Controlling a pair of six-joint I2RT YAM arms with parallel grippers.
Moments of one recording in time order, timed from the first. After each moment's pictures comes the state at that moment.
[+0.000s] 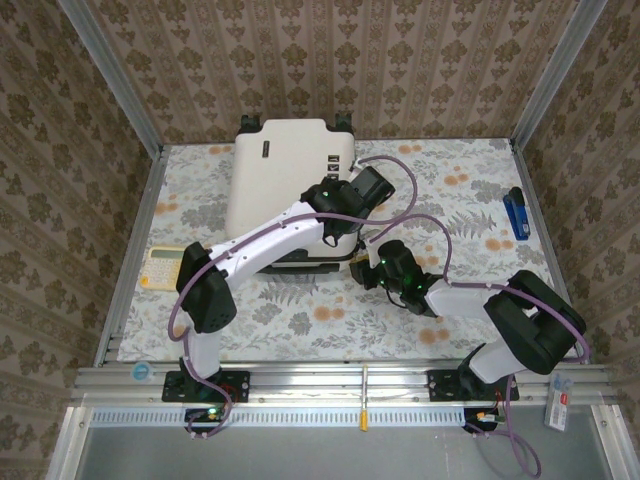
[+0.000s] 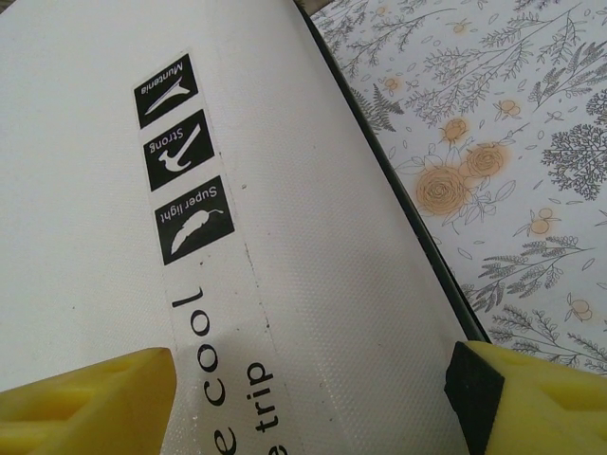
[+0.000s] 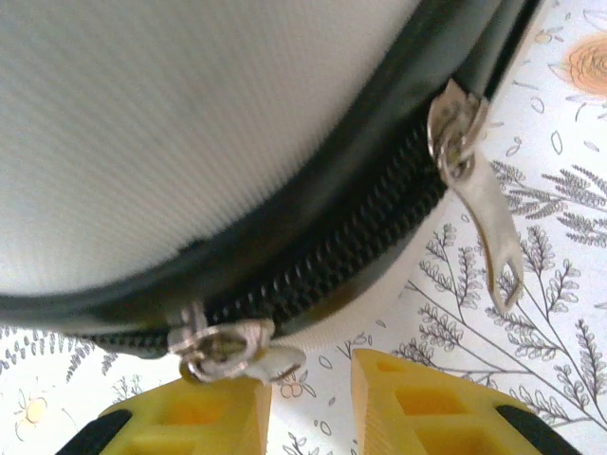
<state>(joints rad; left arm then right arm) -0.99 1.93 1.86 -0.88 -0.66 -0.21 0.65 1.47 0.51 0.40 -0.01 0.23</state>
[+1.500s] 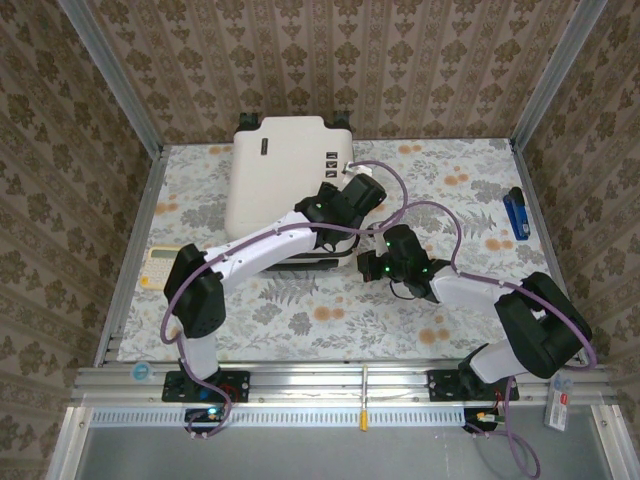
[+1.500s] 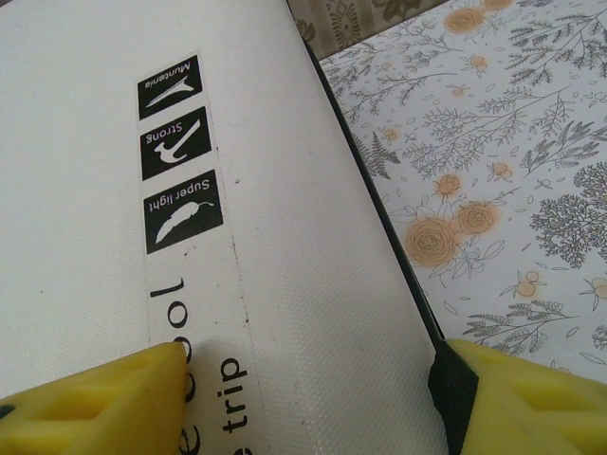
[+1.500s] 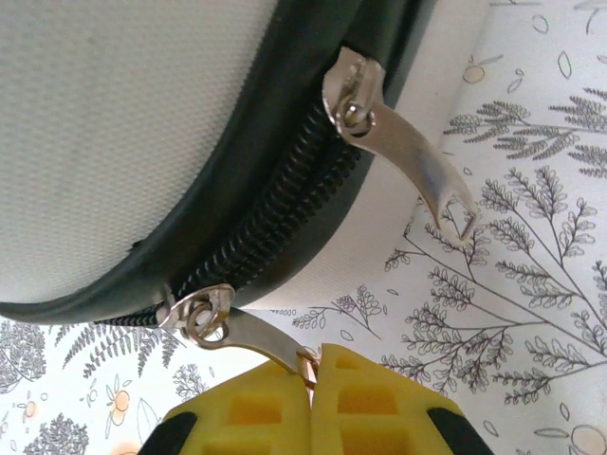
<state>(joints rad) -0.98 1.85 1.64 -0.61 -0.66 -0.25 0.54 1.44 0.62 0.14 -0.17 0.42</state>
